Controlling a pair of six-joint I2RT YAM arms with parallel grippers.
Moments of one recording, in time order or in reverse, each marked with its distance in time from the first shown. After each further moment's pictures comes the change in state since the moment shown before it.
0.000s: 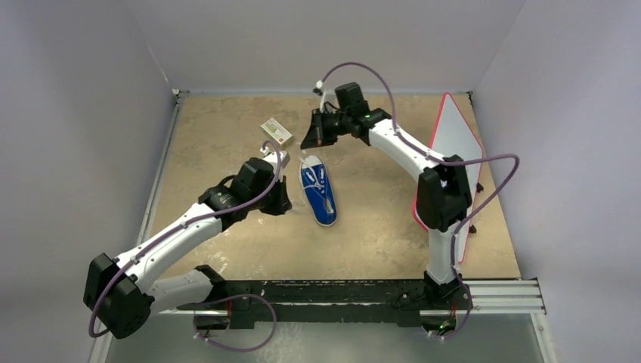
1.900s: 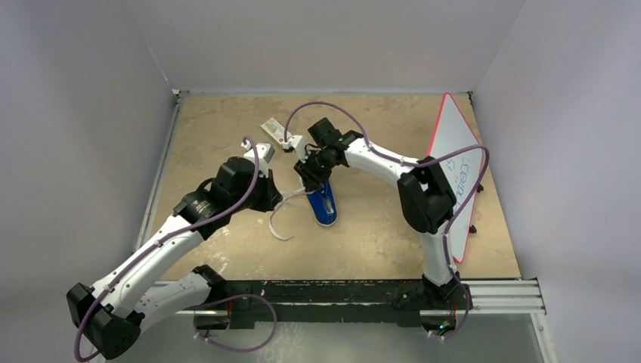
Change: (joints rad) left arm 0.019 -0.168 0.068 -0.103 -0.027 0.006; right arm 0.179 0.078 -0.102 -0.229 0.207 -0.745
